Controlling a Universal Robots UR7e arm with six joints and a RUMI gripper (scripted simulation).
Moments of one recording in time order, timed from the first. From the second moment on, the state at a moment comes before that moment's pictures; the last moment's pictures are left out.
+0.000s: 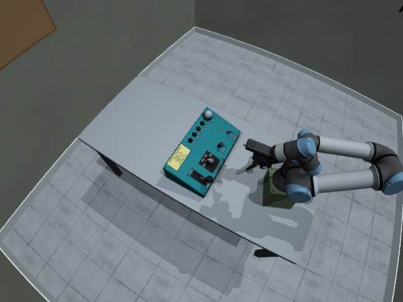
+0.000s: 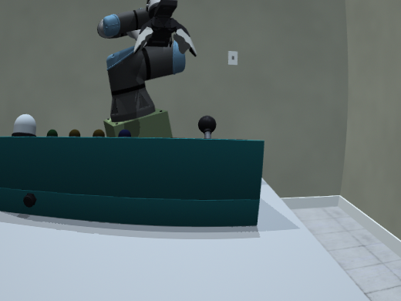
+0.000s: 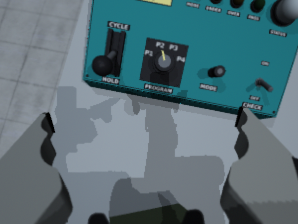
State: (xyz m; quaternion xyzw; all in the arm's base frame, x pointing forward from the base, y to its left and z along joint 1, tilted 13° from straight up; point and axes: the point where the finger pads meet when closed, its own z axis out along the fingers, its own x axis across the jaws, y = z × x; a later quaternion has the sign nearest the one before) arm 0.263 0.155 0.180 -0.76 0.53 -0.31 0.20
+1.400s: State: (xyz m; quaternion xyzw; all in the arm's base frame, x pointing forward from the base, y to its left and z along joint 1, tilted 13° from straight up) arm 0.303 0.073 0.138 -0.81 0.53 -0.24 0.11
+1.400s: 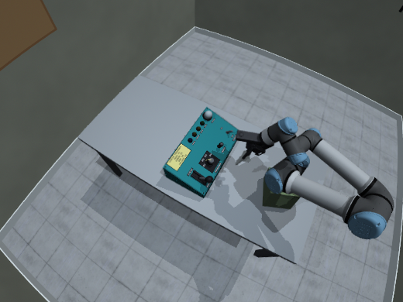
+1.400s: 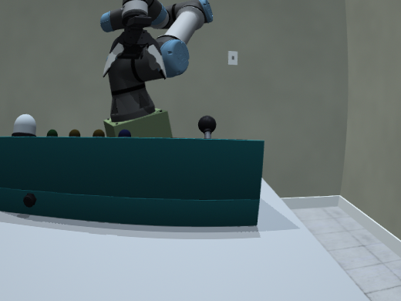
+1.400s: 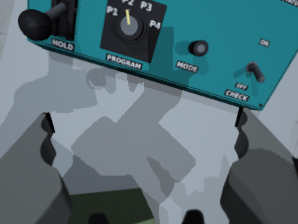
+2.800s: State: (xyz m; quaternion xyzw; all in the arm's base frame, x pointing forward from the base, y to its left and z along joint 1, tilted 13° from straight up) arm 0.342 -0.030 0.151 -0.79 0.53 -0.27 0.15
